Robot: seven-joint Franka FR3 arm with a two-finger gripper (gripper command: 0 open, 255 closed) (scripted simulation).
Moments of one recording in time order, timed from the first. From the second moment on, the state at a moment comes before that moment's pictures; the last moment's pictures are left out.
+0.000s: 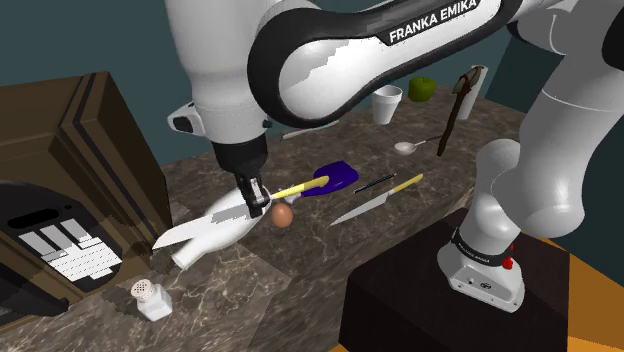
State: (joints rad) arm 0.59 -0.01 0.26 -1.86 0.00 1.86 -0.35
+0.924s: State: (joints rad) arm 0.60 0.03 0.27 -1.97 -0.01 2.02 -0.32
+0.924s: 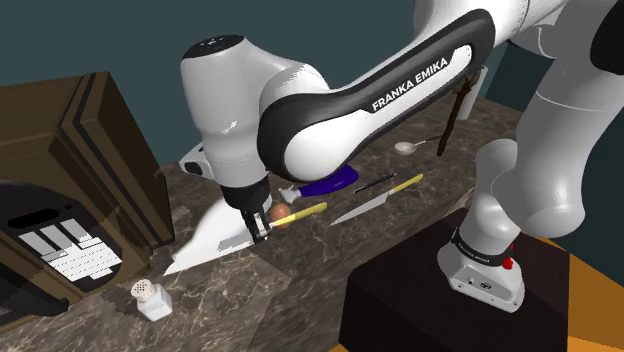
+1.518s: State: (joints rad) arm 0.60 0.08 0.27 -2.05 -0.03 2.14 -0.31
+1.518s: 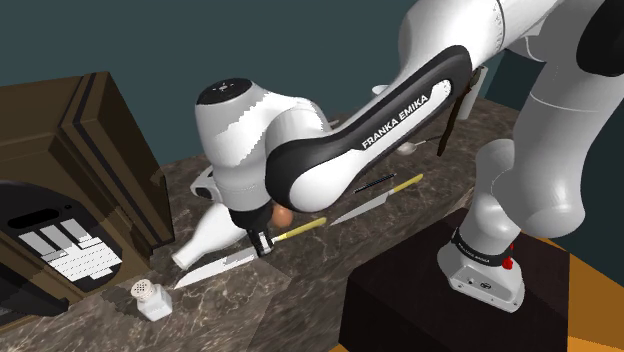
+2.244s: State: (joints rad) arm 0.60 0.12 0.26 -2.10 -0.04 2.23 -0.30
